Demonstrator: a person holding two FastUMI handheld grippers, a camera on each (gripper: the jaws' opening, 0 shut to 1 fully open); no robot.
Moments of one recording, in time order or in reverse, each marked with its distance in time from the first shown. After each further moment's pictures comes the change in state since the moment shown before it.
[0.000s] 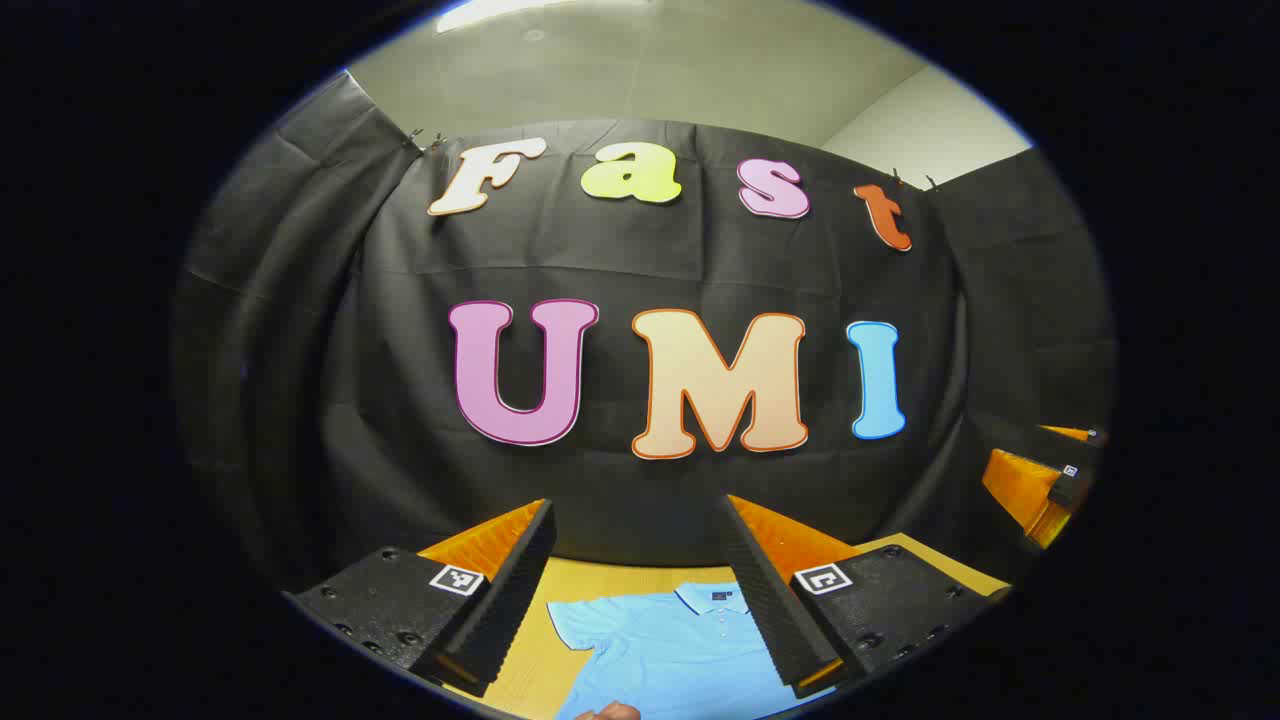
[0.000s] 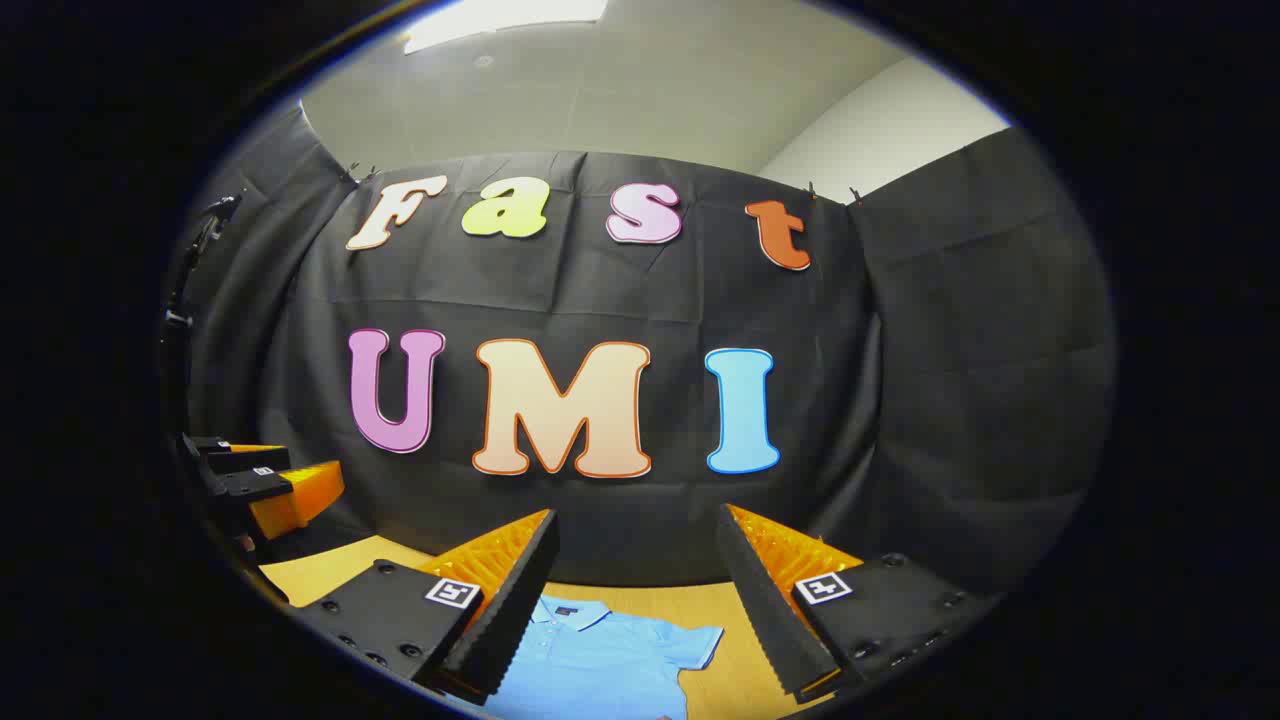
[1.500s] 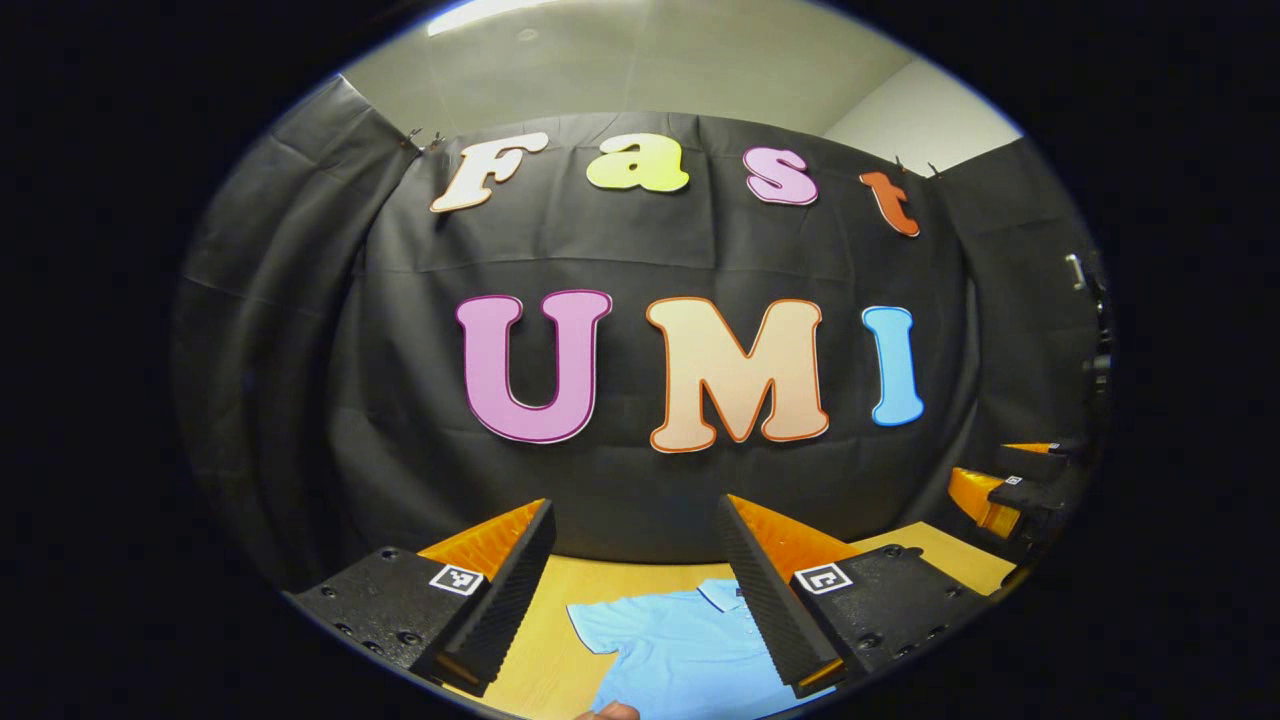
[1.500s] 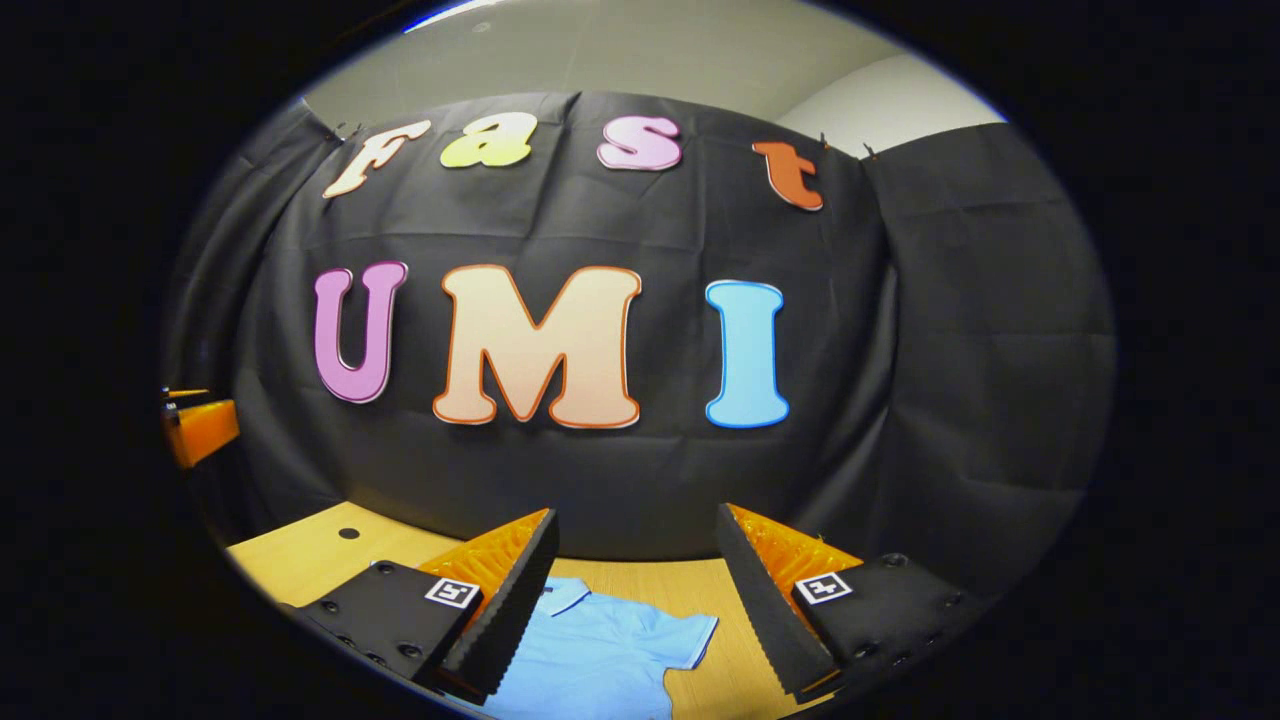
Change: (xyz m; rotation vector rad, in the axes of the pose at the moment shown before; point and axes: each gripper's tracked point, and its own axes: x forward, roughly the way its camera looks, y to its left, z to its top) left arm 0.016 0.028 -0.016 0.036 0.015 0.027; right arm 0.093 -0.023 -0.090 -0.027 0.180 -0.026
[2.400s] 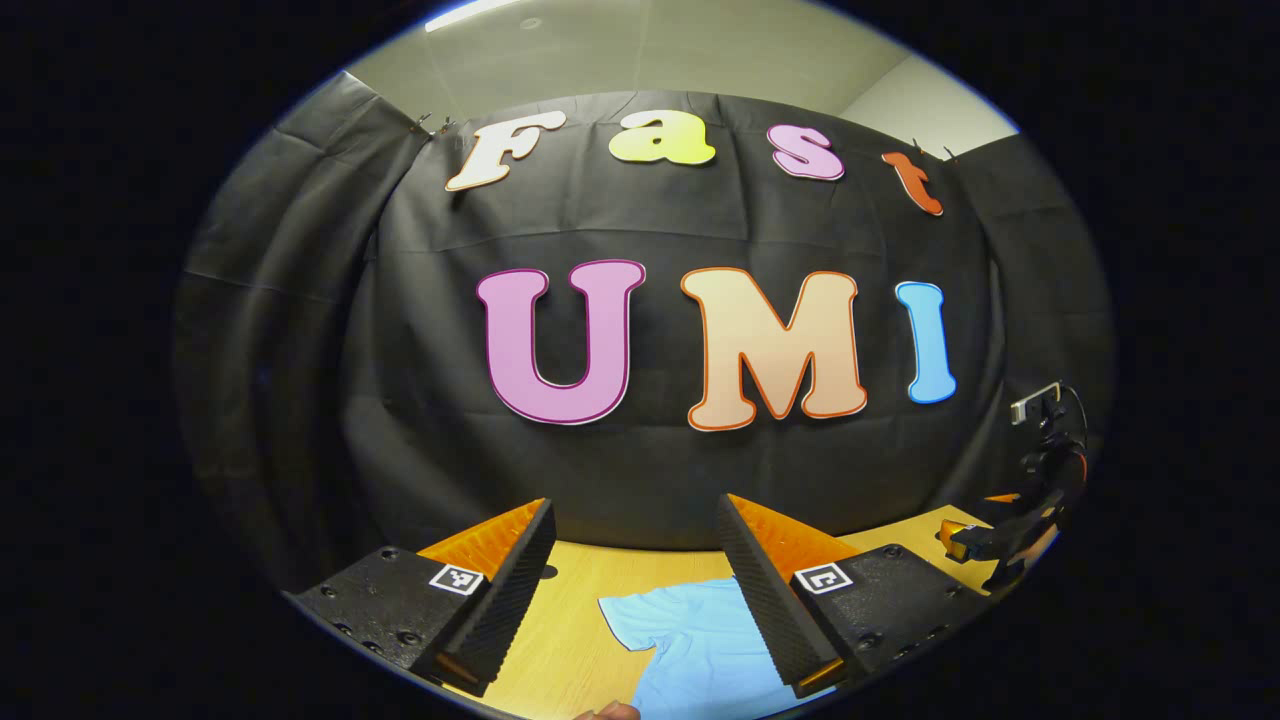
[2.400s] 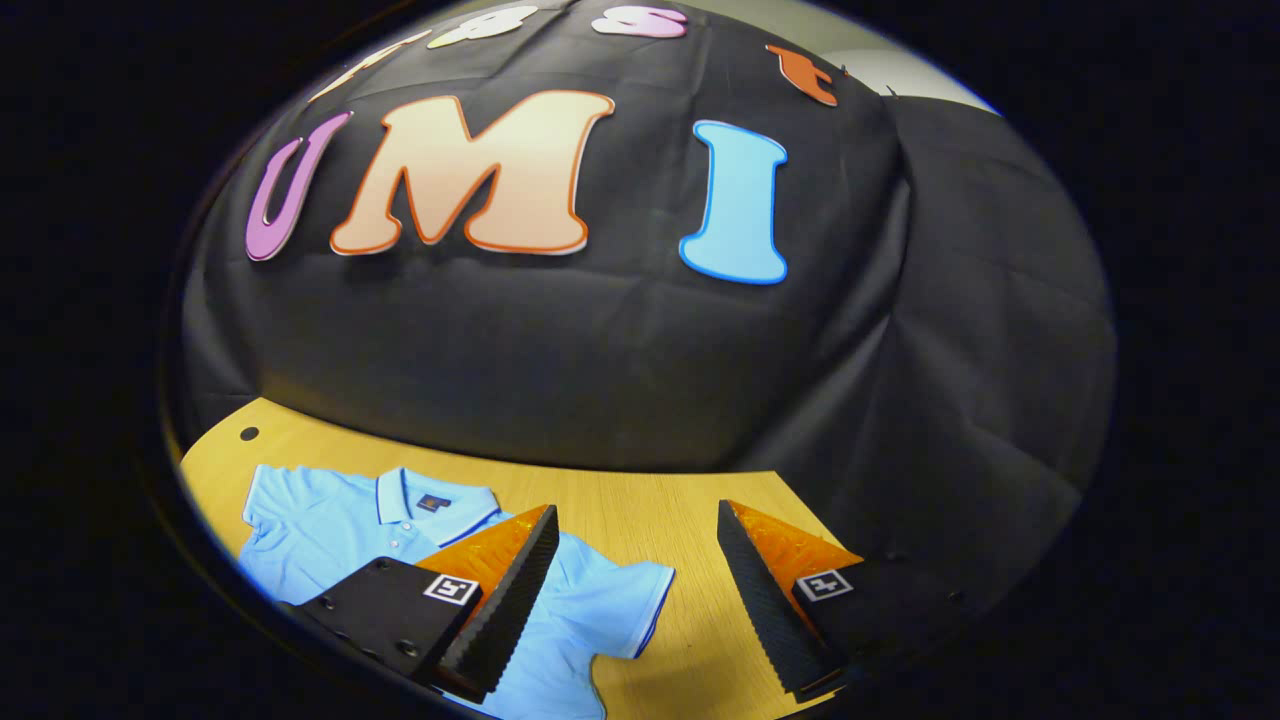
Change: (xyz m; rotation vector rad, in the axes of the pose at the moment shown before) left arm 0.023 0.042 -0.026 0.014 0.057 0.042; right arm 0.108 -0.062 -0.179 -0.098 0.286 -0.125
